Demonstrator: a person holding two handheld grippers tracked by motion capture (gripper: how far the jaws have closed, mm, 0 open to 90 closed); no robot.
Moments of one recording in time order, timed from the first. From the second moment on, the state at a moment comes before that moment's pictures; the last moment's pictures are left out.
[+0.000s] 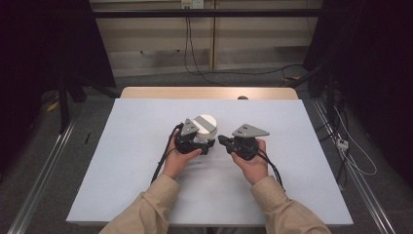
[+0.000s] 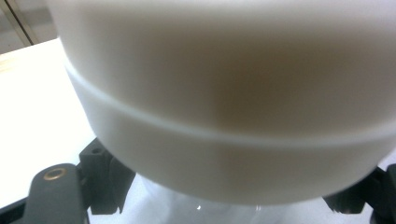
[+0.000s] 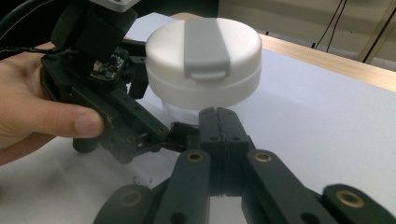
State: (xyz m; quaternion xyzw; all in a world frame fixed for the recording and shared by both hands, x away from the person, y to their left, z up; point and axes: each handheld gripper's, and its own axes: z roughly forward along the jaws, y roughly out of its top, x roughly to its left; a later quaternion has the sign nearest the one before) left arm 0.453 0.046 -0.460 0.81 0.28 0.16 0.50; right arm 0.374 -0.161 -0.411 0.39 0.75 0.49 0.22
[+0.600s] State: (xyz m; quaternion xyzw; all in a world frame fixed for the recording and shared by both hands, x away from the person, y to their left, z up) left arm 0.453 0.046 -0.460 0.81 0.28 0.16 0.50; right arm 0.385 -0.150 -0.400 0.38 0.75 0.49 0.23
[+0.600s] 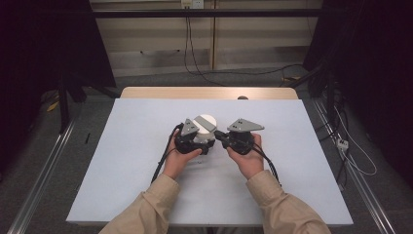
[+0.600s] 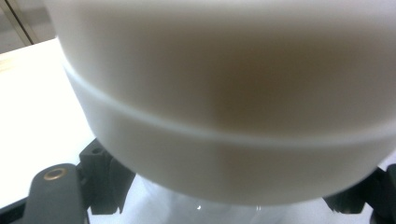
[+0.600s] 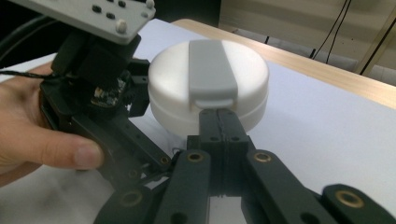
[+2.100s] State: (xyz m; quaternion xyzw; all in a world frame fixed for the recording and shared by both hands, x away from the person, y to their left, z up) left arm 0.453 0.045 -0.461 0.81 0.28 0.16 0.50; right arm 0.414 -0.127 -0.368 0.35 0.75 0.50 0.25
